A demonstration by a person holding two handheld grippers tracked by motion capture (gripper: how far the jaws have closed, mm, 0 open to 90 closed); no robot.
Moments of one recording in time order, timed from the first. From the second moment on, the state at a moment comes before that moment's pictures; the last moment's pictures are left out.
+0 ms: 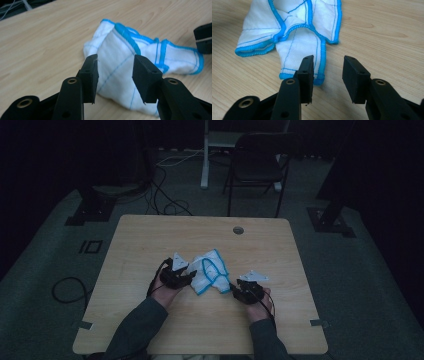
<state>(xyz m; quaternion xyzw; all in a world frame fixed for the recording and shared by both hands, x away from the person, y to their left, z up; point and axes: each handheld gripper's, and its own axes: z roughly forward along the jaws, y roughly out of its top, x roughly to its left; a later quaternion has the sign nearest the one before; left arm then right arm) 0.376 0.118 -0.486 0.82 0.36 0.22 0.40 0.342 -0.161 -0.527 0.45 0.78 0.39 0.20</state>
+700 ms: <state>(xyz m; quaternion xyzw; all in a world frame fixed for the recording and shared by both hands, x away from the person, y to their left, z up) 0.411 0.086 -0.472 0.82 0.35 0.22 0.39 0.345 -0.158 -0.528 0.45 0.78 0.39 0.20</state>
